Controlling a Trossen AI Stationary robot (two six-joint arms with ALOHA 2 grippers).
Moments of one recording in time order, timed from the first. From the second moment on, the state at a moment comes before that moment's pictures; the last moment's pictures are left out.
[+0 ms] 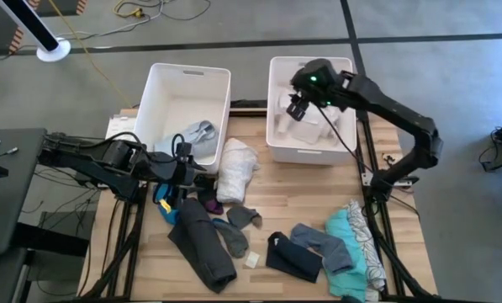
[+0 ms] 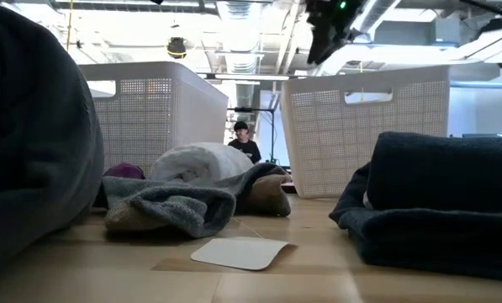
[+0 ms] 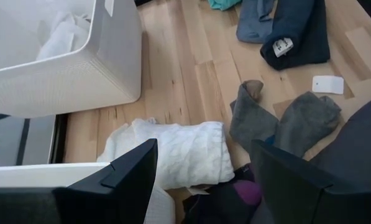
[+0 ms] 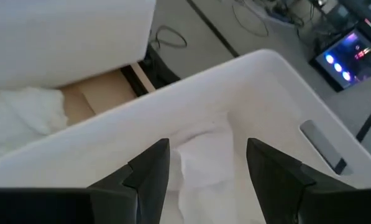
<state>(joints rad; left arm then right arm) -0.24 1.08 1.25 -0.88 -0.31 0.17 -0.51 1.52 1.70 -0.89 0.33 -0.15</state>
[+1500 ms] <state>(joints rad) -0.24 1.08 1.25 -0.88 -0.20 0.12 0.41 1.39 1.65 -1.10 0.34 0.31</state>
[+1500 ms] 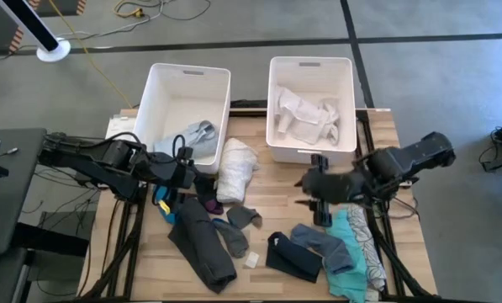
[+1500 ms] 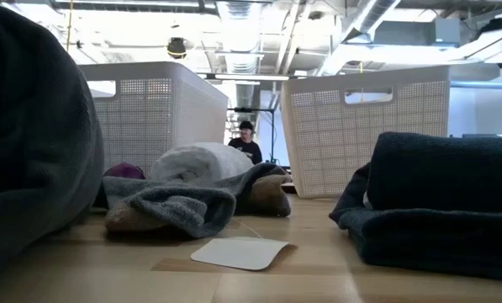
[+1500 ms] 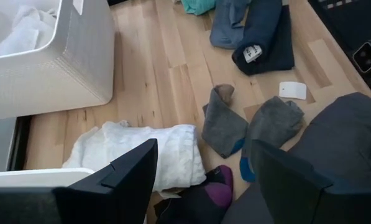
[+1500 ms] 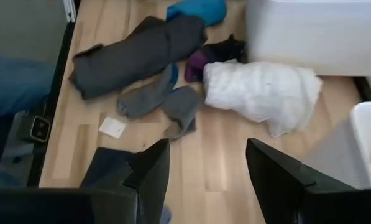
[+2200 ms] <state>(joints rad) -0.33 1.08 0.96 -0.66 -0.19 0.12 0.56 1.76 1.65 -0.96 0.38 0.36</state>
